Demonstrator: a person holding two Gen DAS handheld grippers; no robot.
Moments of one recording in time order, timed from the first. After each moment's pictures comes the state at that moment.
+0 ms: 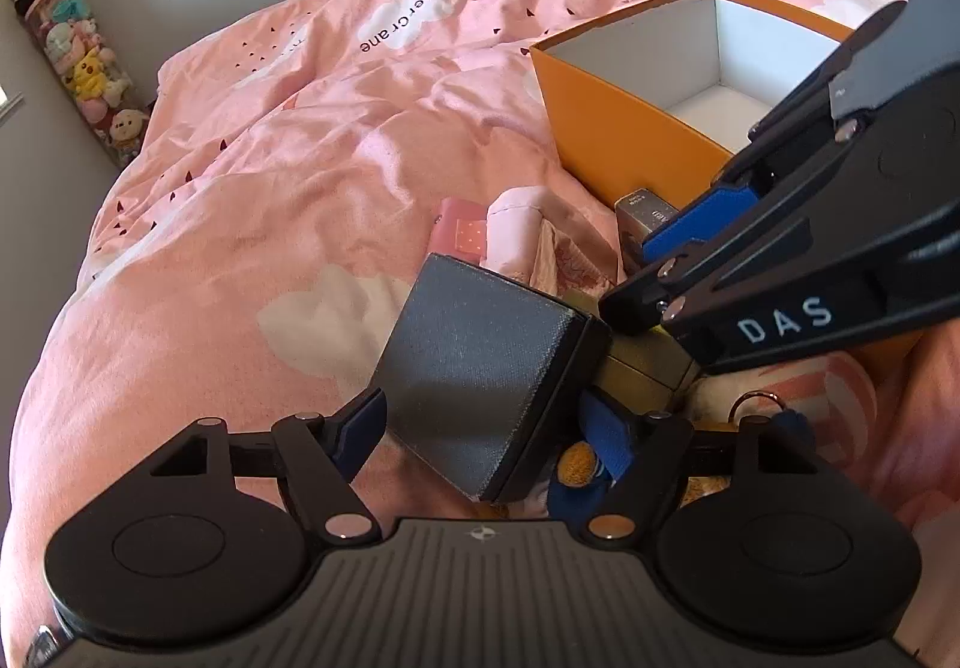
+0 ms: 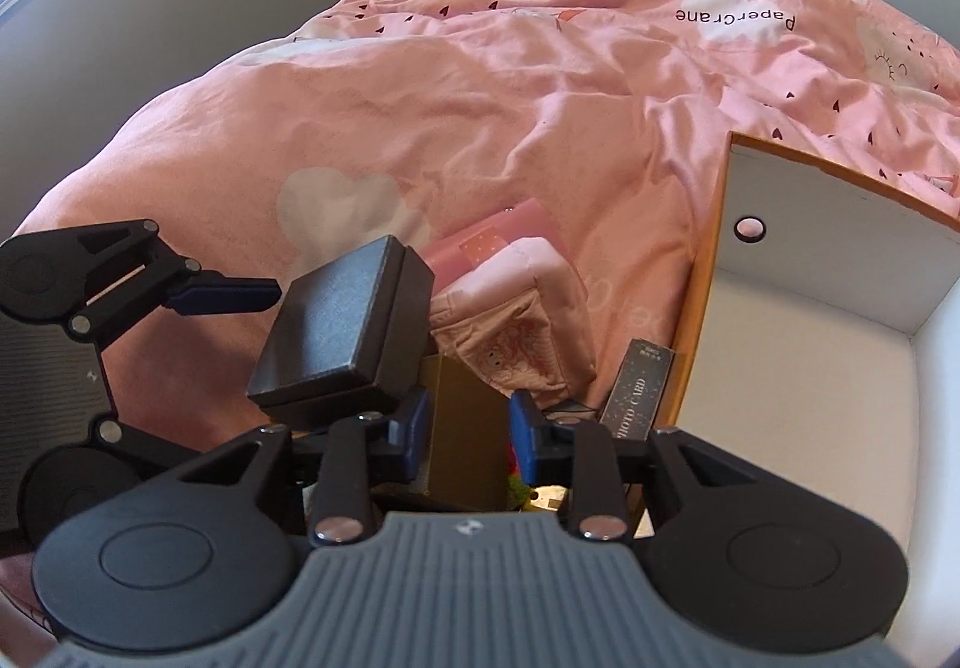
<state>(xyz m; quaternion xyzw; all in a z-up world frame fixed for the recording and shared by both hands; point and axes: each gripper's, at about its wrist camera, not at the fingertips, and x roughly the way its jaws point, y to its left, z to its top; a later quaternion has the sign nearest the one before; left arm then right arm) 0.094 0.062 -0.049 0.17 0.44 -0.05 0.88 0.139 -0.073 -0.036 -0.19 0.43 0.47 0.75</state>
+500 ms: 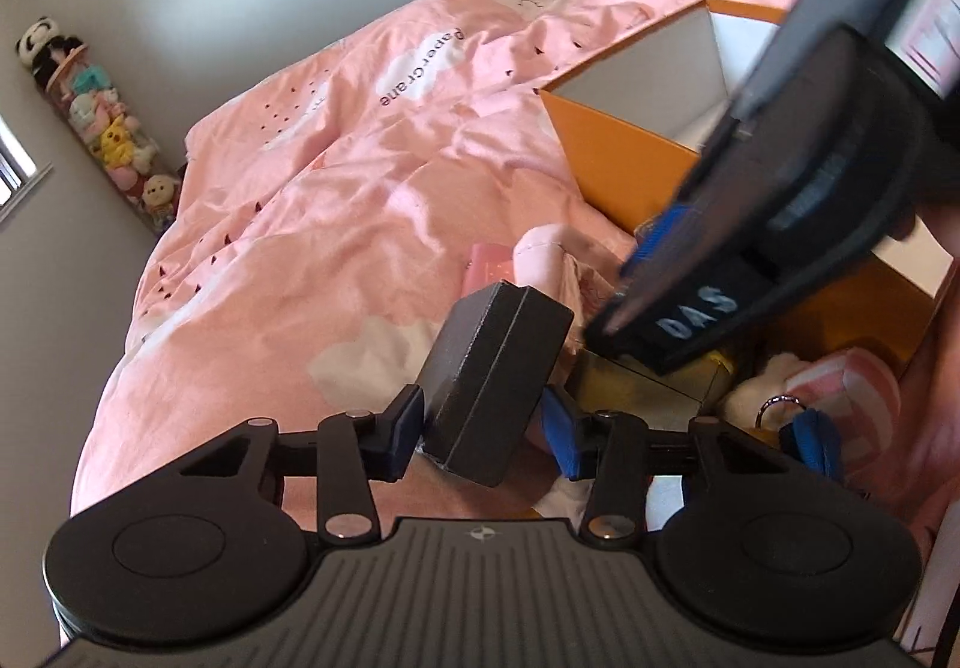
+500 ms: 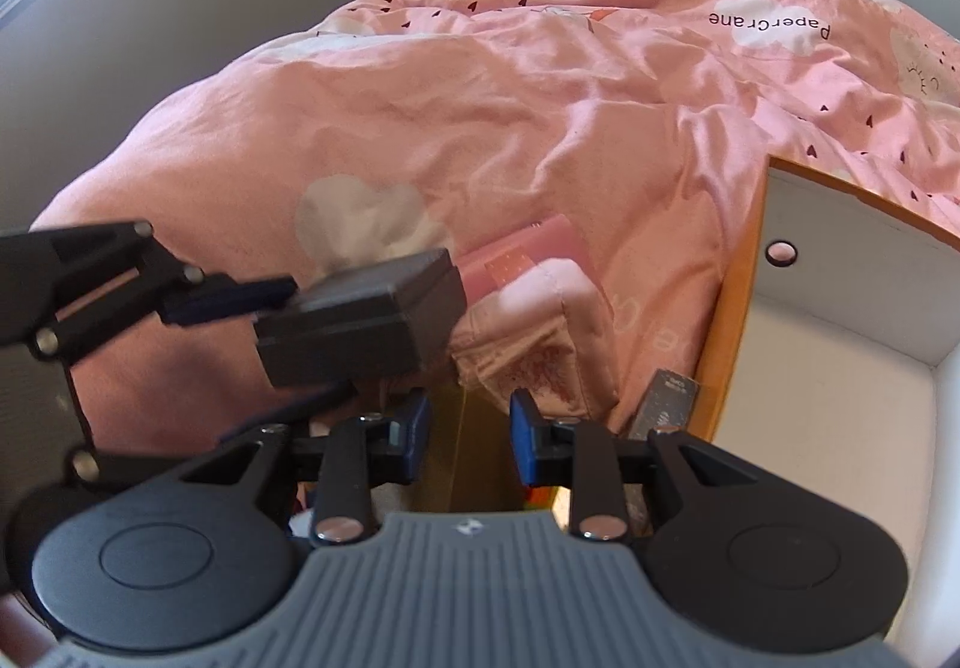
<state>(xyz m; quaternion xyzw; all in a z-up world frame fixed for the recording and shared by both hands) 0.090 0.052 -0.043 0.23 0.38 -0.04 0.89 0.145 -0.053 -0.035 -0.20 0.43 0.49 0.73</state>
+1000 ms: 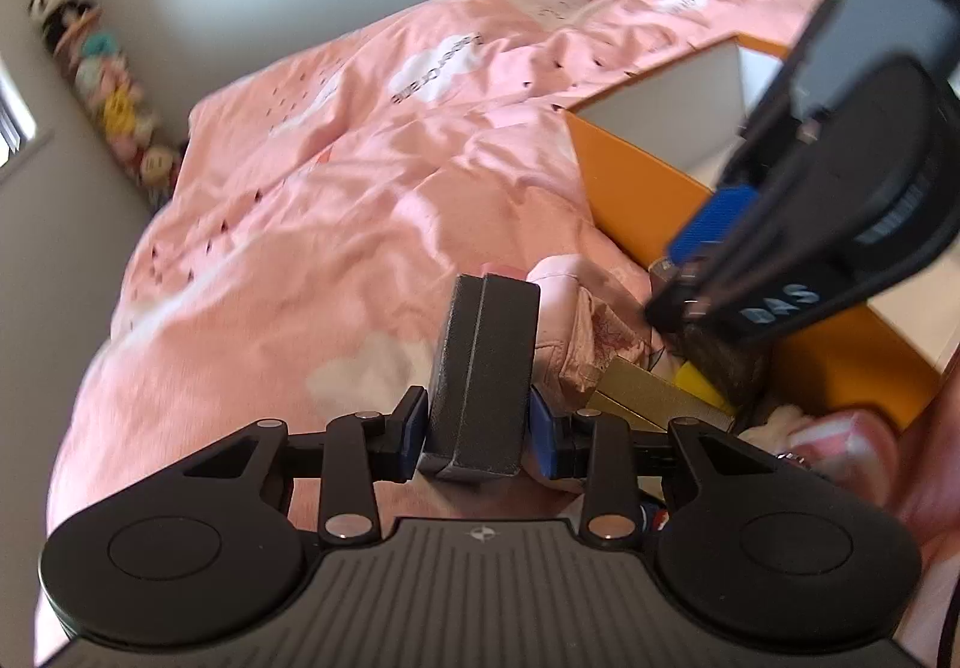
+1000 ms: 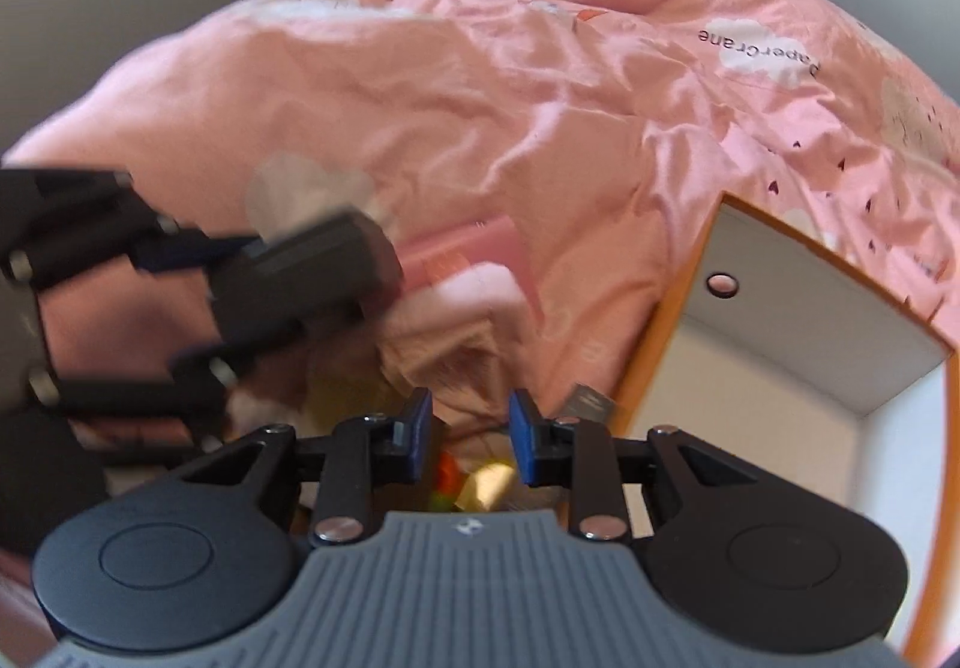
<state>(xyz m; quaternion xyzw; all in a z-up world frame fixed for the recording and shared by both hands) 0.106 0.071 -0.036 0.15 0.39 -0.03 0.91 0.157 -0.054 -0.023 -0.31 0.40 0.47 0.72</state>
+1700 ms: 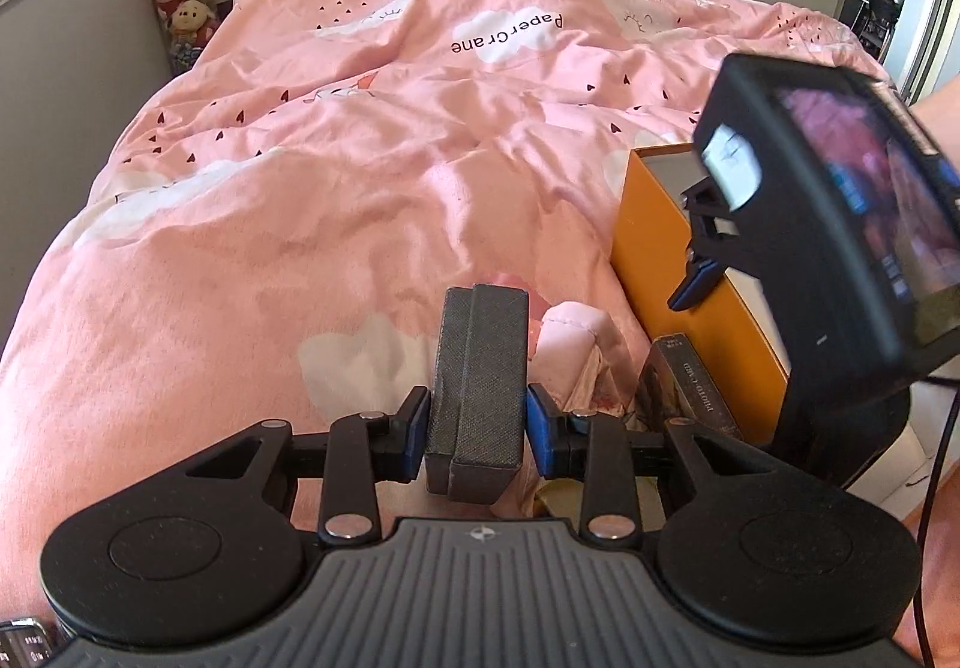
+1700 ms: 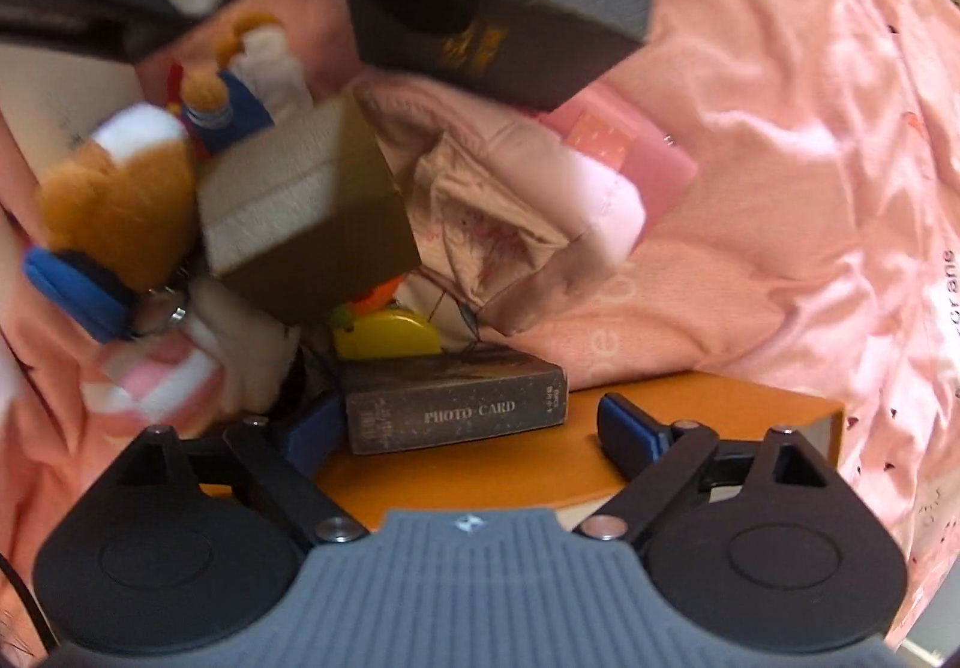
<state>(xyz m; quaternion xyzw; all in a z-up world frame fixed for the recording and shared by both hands) 0.140 0.093 -0.021 0.00 0.45 0.01 0.89 0.166 -0.007 -0.080 -0.67 0.30 0.55 0.39</state>
